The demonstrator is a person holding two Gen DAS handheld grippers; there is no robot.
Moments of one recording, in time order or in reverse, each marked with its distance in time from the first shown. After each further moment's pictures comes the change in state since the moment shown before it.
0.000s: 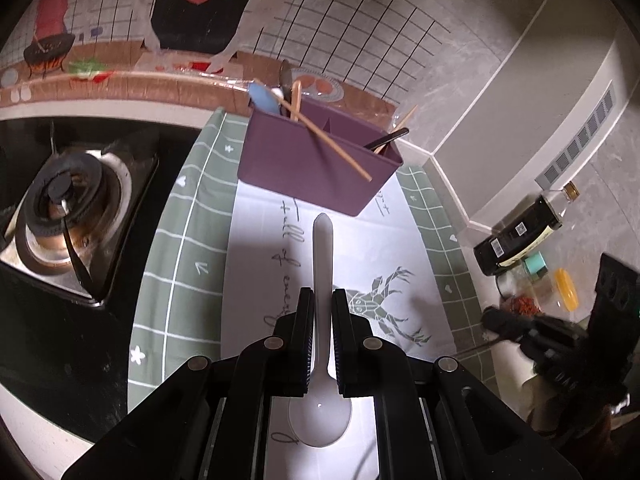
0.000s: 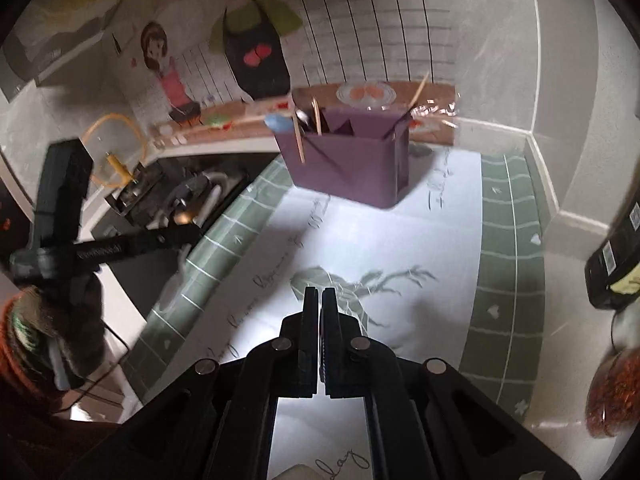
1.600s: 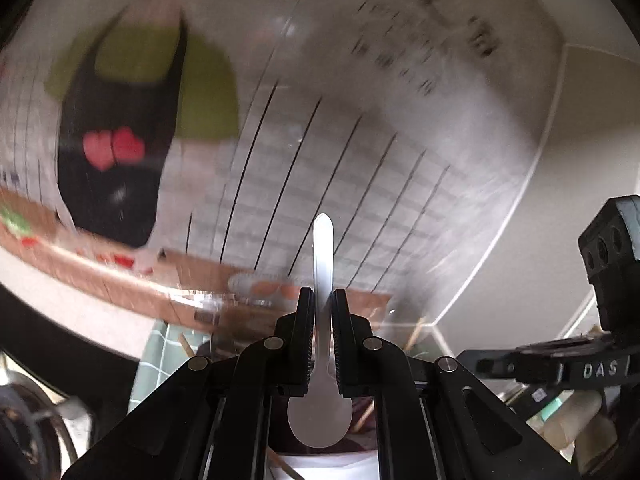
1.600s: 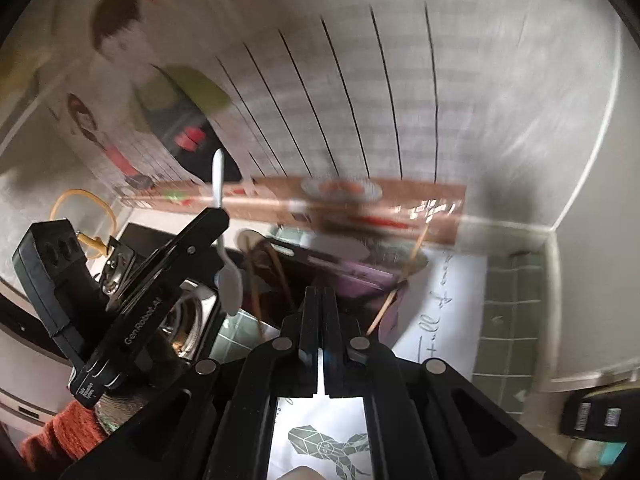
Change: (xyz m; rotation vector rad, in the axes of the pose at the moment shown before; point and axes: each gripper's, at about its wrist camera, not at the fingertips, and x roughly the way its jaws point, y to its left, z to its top) left arm 0.088 -0.012 0.200 0.076 -0.401 -0.063; right arm 0.076 -0.039 0.235 0.158 0.113 -0.003
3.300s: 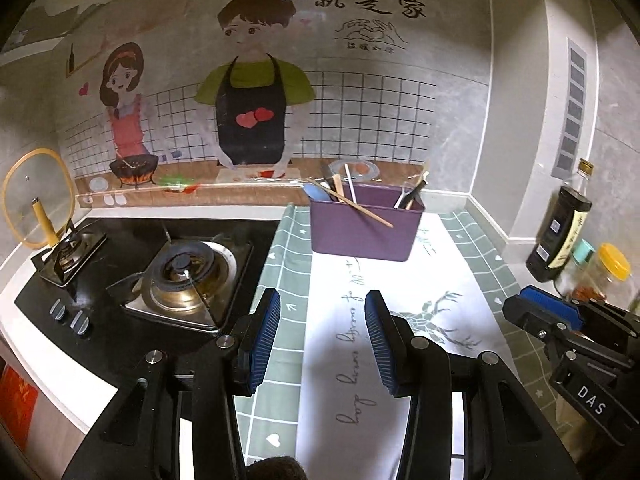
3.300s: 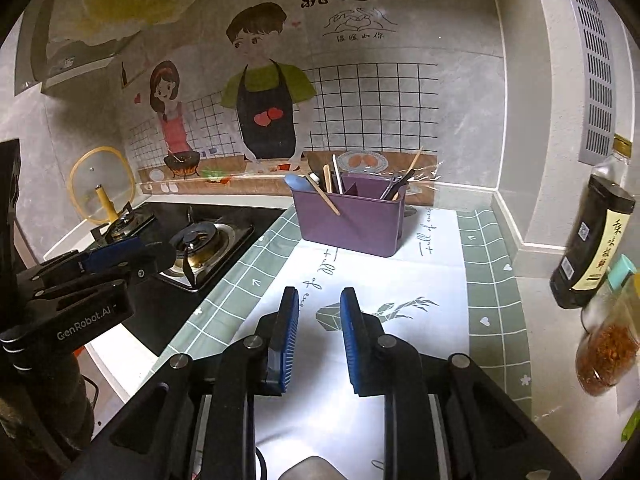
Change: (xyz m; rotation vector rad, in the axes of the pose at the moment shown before) left arm -0.273 -0.065 -0.166 0.207 0.078 0.387; right arm -0.109 0.087 -0.289 -0.161 -0.376 -0.132
